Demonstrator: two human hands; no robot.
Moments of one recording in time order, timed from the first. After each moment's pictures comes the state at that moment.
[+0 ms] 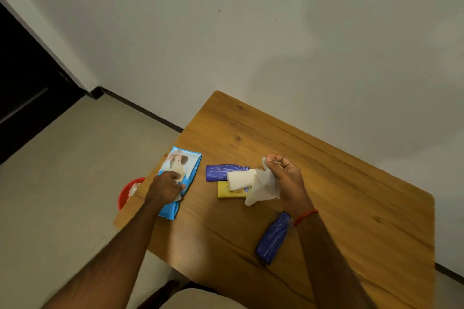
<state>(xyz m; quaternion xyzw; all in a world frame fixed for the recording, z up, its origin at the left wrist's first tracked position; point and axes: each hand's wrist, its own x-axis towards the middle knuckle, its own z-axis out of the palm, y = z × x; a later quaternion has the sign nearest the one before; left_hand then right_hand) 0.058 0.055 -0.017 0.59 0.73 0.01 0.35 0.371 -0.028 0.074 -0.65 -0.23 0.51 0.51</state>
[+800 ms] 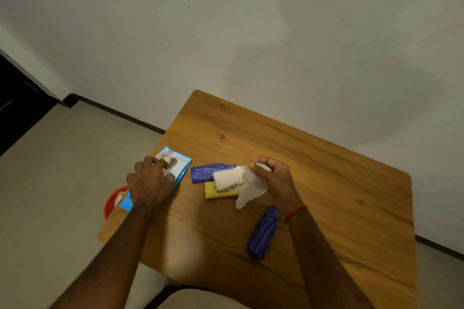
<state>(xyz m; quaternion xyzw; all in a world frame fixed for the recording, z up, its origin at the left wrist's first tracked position) 0.087 0.061 0.025 0.72 0.69 -0.03 0.08 0.381 -0.038 0.064 -0.66 -0.24 0.51 0.50</state>
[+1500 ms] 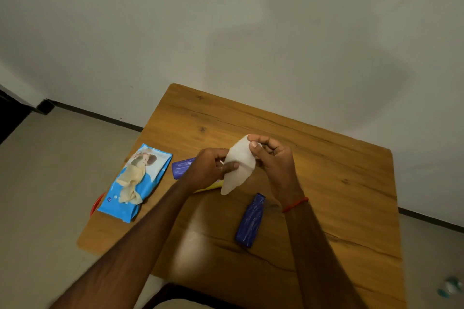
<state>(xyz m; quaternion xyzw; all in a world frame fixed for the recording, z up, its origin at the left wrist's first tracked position) 0.237 0.031 0.060 0.73 0.36 0.14 0.56 0.406 -0.059 0.094 -0.61 -0.26 0.44 0.61</state>
